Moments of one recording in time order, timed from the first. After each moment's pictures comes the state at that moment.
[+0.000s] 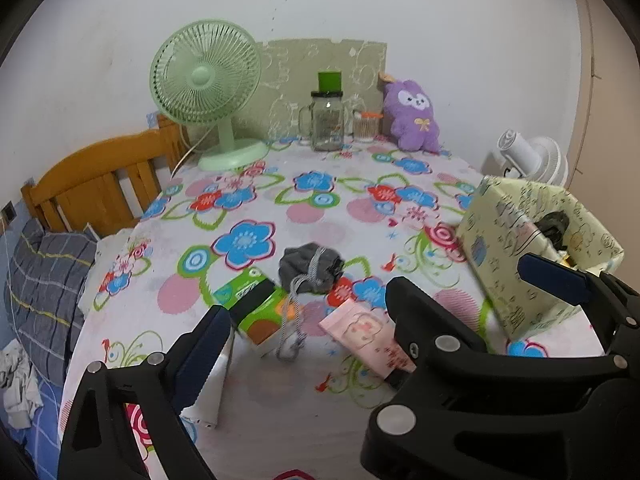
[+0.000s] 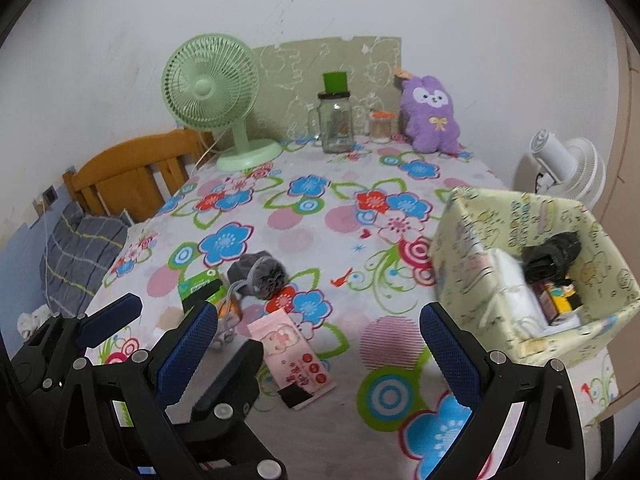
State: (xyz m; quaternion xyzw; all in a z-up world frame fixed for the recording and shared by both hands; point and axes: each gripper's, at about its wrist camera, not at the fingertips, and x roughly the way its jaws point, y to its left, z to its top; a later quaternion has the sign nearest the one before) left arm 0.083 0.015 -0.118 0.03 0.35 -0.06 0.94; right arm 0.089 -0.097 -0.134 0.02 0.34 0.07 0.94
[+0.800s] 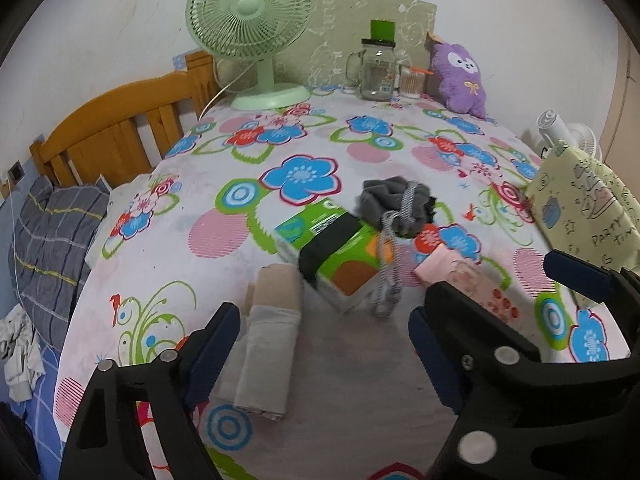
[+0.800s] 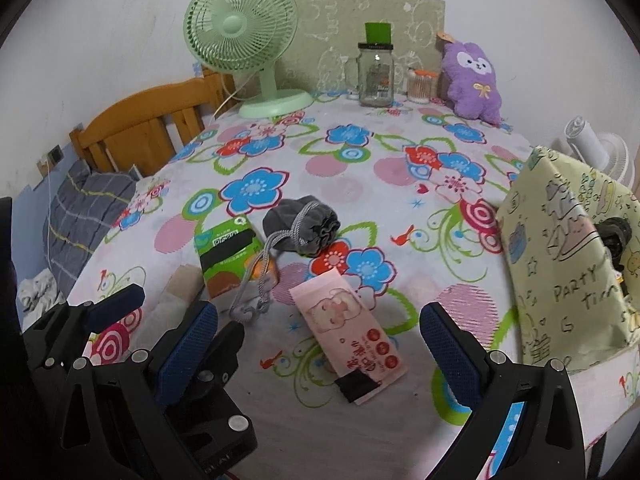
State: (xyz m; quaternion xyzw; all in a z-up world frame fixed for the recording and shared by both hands) left arm 0.104 0.074 -0.166 0.01 0.41 -0.03 0.91; right arm 0.108 -0.048 -0.178 -0.01 0.40 0.10 0.91
